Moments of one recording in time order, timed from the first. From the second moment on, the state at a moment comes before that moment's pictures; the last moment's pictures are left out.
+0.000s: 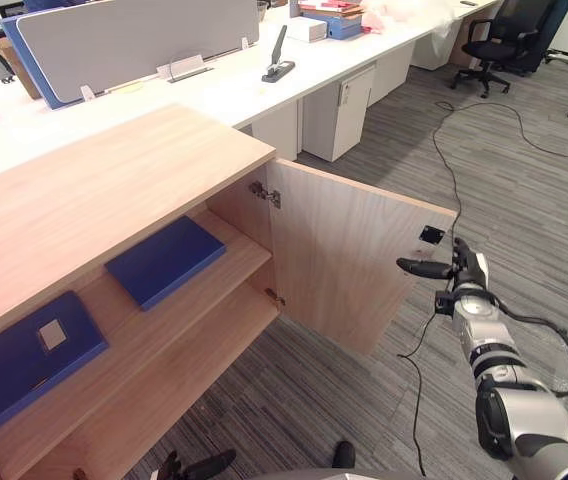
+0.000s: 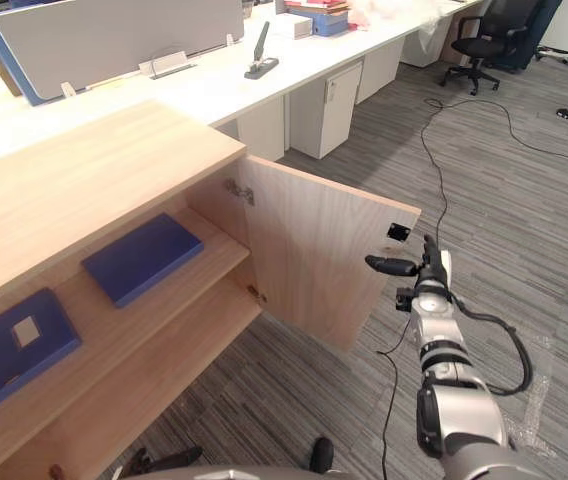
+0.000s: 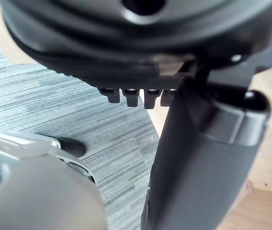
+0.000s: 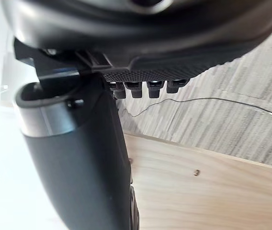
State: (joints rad) left arm 0.22 0.03 0.30 0.97 -0.16 -0.04 0.15; right arm -0.61 -0.39 -0.17 0.98 0.04 0.01 -0.17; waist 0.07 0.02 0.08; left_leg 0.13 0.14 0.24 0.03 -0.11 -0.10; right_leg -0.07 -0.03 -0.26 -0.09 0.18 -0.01
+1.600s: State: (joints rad) left arm 0.07 0.15 0.82 1.25 -0.03 -0.03 0.18; right arm -0.53 -0.67 0.92 -0.18 0.50 -0.20 0.39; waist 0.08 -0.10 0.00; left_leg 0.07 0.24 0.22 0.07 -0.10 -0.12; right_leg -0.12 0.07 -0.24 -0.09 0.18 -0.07
